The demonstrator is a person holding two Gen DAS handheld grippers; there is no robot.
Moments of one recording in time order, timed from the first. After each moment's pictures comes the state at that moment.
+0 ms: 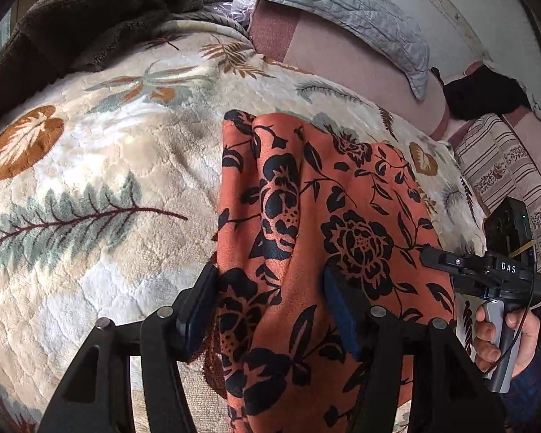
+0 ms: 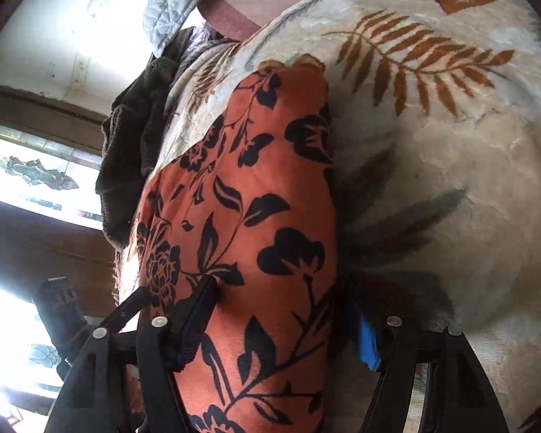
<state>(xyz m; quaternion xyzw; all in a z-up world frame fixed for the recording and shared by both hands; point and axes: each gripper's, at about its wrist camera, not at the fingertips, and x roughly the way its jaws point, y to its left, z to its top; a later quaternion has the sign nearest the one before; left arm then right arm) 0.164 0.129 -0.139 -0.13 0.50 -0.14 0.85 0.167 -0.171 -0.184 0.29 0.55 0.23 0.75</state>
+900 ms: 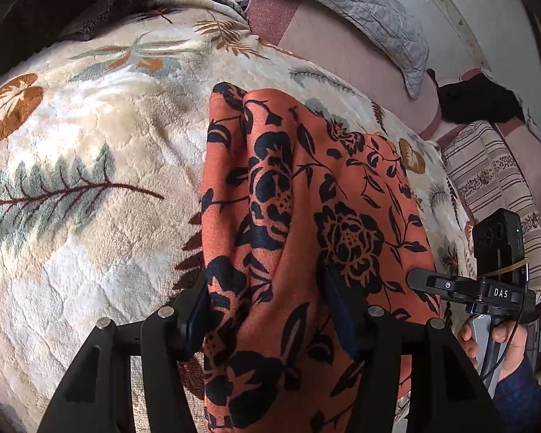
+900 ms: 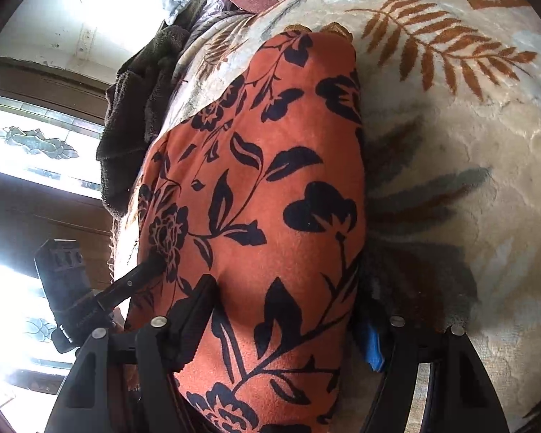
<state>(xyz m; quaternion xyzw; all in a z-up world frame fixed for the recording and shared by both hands) 0.167 0.128 -0.148 -0.17 0.52 -0.17 0.82 0.156 -0.163 -0.179 0.26 0.58 0.25 0.73</state>
